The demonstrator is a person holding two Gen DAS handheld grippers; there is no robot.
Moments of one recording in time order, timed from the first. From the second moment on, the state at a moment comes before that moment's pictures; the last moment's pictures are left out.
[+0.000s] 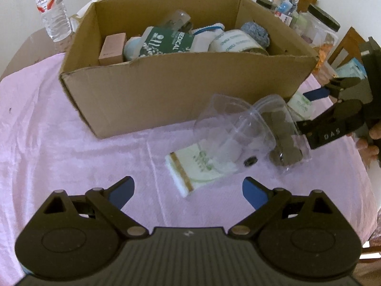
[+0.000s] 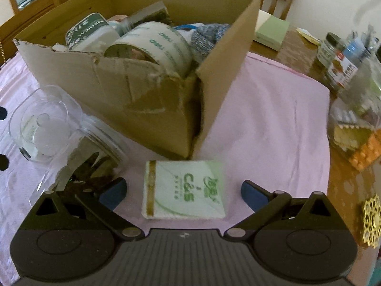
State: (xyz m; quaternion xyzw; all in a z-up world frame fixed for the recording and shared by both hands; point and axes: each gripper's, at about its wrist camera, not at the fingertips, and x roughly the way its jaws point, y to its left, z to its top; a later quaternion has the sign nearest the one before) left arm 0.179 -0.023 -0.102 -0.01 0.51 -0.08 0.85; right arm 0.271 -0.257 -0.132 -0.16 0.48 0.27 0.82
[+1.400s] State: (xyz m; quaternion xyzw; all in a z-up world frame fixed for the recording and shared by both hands) left arm 0.179 -0.058 -0.098 0.12 0.44 -0.10 0.88; right arm 0.260 -0.248 -0.128 -0.17 0.48 0.28 0.81
